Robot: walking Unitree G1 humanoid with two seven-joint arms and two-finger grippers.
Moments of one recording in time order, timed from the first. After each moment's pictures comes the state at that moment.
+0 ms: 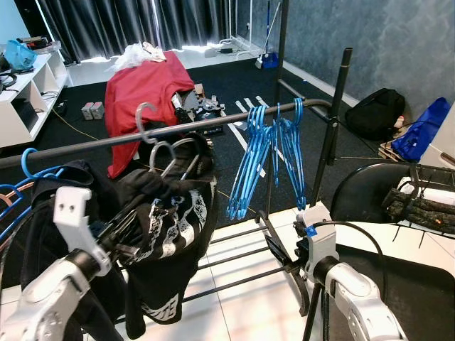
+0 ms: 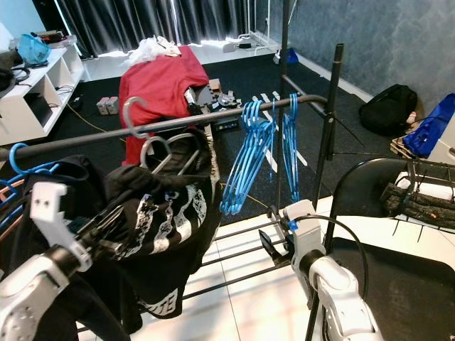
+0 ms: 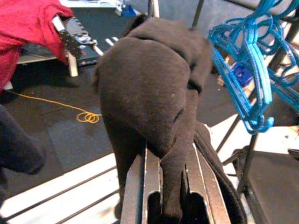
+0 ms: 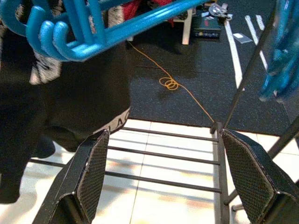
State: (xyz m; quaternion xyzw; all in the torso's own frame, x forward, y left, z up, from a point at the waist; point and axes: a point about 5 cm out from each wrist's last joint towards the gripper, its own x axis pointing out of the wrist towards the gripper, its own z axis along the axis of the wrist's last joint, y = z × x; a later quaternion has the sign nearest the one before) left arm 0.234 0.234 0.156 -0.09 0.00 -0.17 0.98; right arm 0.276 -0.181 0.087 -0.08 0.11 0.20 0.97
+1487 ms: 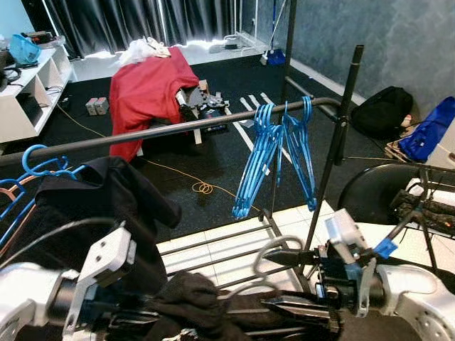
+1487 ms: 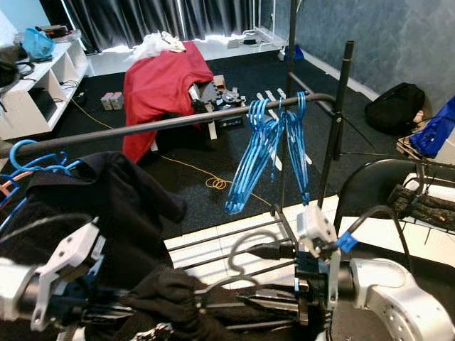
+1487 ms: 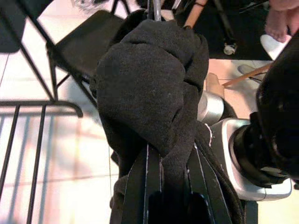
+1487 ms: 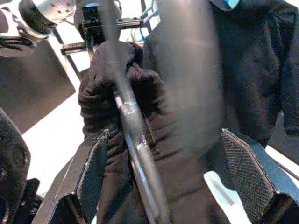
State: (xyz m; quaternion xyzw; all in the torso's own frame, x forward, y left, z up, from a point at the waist) left arm 0.190 0.185 0.186 0.10 0.13 -0.67 0.72; right arm 0.208 -0.173 0.172 0.01 0.10 0.63 0.77
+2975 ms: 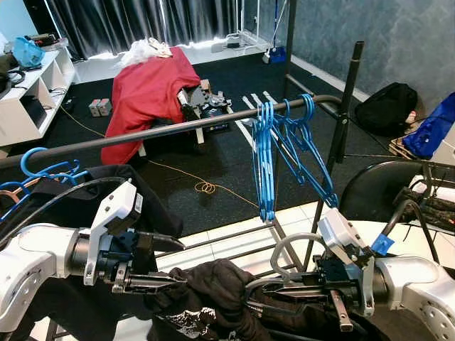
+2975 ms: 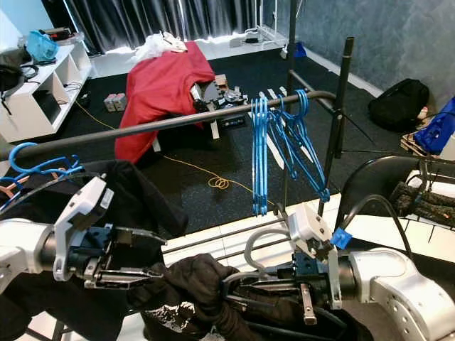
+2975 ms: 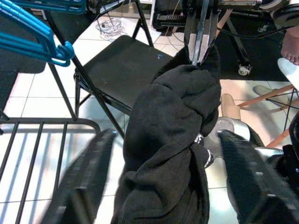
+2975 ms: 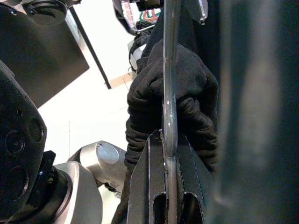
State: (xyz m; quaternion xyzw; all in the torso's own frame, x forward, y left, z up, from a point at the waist) left arm 0.233 0.187 0.199 0.07 0.09 -0.65 0.75; right arm 0.209 -0.174 0.180 -0.03 0.15 0.66 0.73
